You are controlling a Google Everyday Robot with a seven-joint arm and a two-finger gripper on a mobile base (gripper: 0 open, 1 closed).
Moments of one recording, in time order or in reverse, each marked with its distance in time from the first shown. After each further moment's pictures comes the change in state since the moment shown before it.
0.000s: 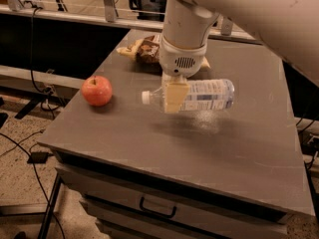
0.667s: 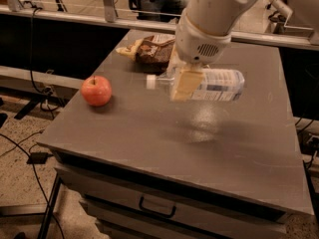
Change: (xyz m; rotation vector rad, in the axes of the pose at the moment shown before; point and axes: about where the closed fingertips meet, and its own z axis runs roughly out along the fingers) arm 0.006 0.003 -0.043 0.105 -0.133 -0.043
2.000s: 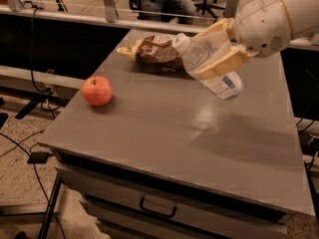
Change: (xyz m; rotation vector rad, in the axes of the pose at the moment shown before) arm 0.029 -0.012 -0.063 0.075 -0.708 -0.030
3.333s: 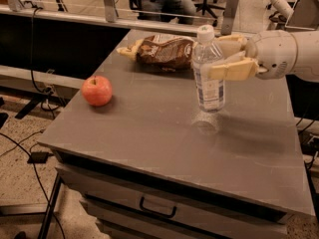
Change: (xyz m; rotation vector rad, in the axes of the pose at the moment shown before) arm 0.015 -0.003 -0.016 0.027 -0.519 0.154
